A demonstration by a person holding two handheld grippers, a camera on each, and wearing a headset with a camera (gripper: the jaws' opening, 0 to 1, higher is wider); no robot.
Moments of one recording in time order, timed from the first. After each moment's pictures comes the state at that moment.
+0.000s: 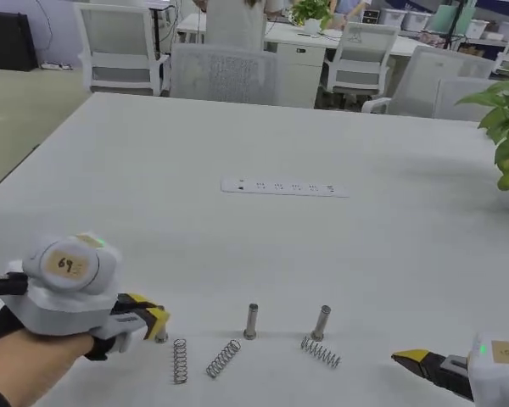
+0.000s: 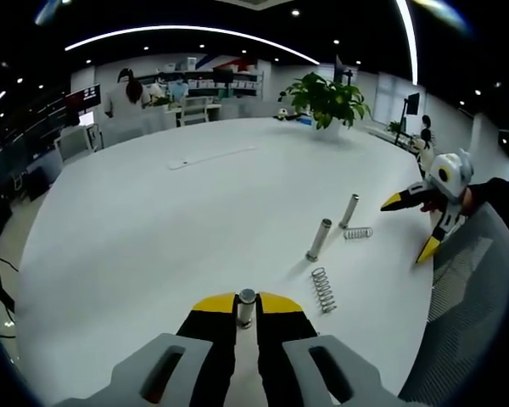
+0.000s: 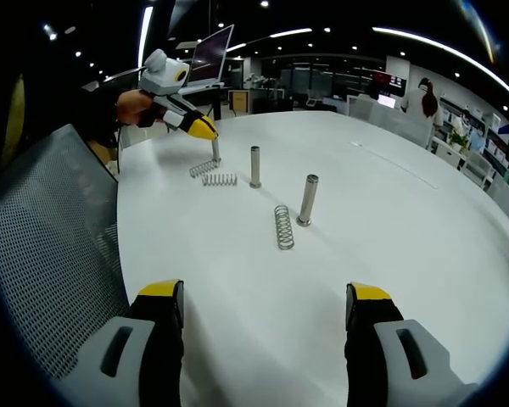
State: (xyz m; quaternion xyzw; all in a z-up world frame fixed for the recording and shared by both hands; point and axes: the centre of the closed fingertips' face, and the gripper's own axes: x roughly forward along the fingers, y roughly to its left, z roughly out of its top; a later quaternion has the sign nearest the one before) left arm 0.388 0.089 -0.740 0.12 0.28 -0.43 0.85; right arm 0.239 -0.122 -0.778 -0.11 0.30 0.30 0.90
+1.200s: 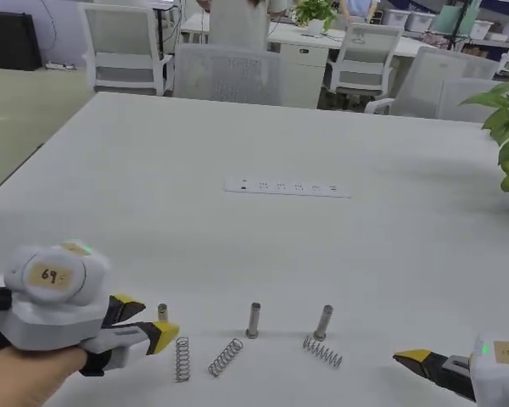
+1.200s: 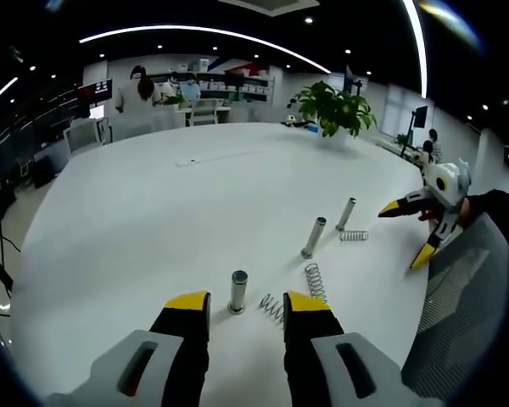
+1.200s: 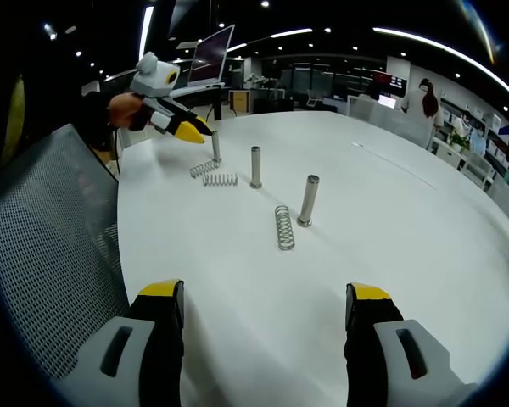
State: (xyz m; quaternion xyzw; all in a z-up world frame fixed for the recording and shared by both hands) left arm 0.373 0.100 -0.743 0.09 0.28 -0.41 0.86; right arm 0.239 -0.122 -0.777 -0.11 0.30 0.30 0.90
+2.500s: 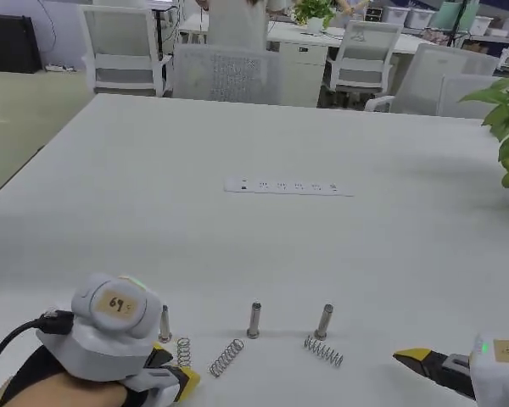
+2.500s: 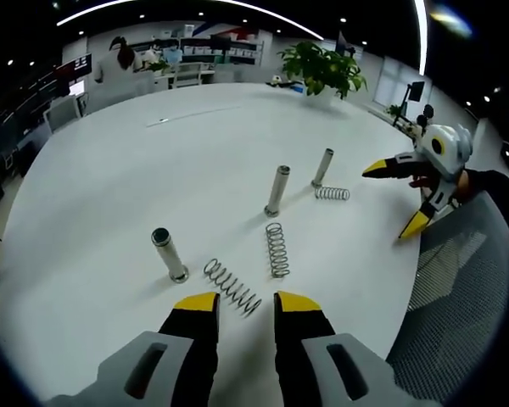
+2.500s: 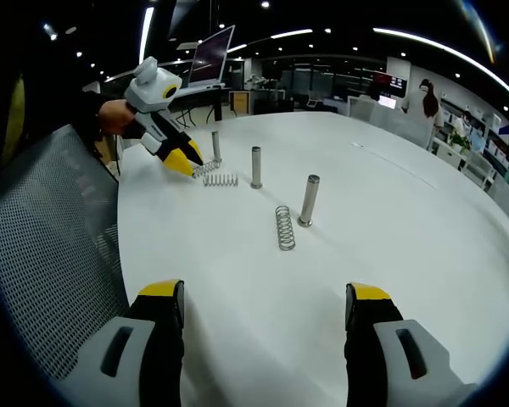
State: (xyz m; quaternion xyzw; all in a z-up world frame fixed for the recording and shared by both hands) left arm 0.333 0.073 -0.781 0.14 0.37 -0.43 0.81; right arm 0.239 -0.121 -0.778 -0.11 0.30 0.30 0.90
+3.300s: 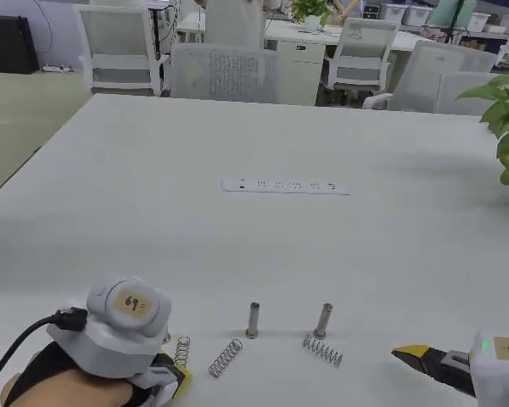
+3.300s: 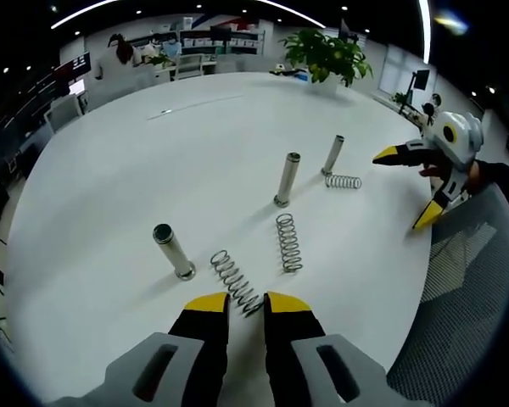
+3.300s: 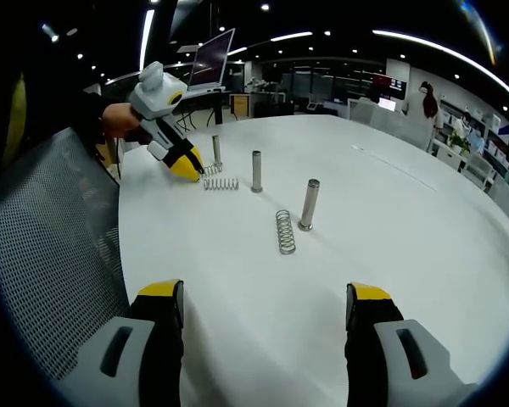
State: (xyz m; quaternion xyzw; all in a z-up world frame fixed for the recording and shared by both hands) left arm 0.338 0.079 -0.790 0.17 0.38 -0.42 0.81; right arm 0.241 -0.119 -0.775 -0.10 0.29 0.30 0.90
